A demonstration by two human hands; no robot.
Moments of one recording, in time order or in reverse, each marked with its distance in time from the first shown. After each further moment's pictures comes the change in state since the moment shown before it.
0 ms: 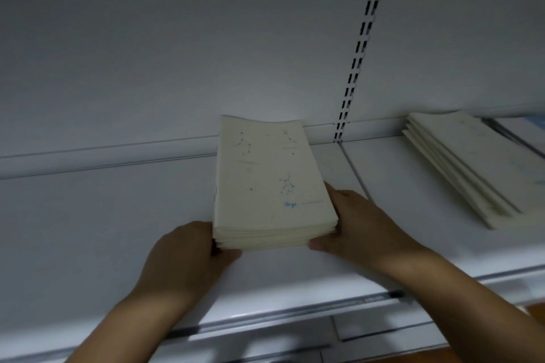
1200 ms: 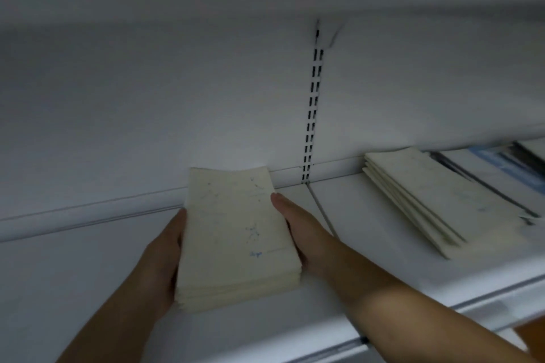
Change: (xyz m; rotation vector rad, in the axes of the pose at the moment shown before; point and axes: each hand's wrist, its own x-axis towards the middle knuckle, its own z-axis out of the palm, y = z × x) left_hand 0.056 0.020 -0.010 -1.377 -0.113 -0.350; right_hand 0.066 -0.015 0.006 1.291 -0.004 0.402
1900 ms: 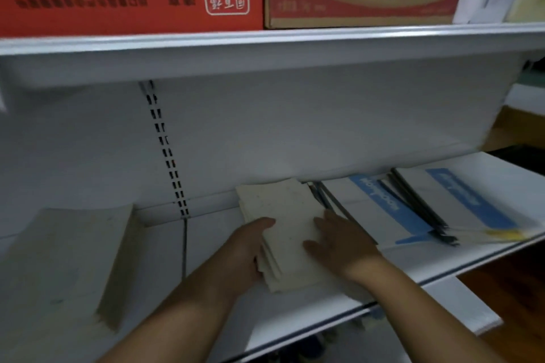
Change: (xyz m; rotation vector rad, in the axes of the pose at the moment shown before) left_hand -0.003 -0.064 0.330 -0.022 -0.314 -0.268; right_hand -0.130 -0.078 -0.284 -1.403 0.396 -0.106
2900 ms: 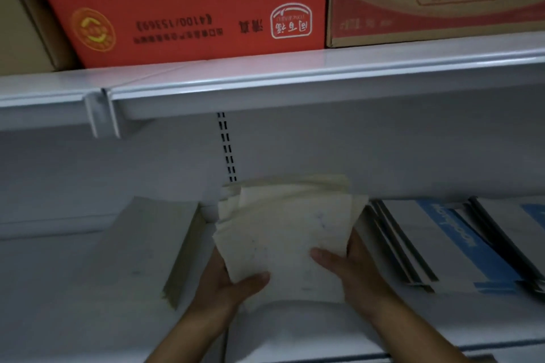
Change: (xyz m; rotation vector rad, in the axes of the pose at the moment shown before) left_hand -0.070 -0.020 -0.060 0.383 0.389 0.772; right_hand 0.004 -0.045 0.024 1.304 -0.033 -0.356
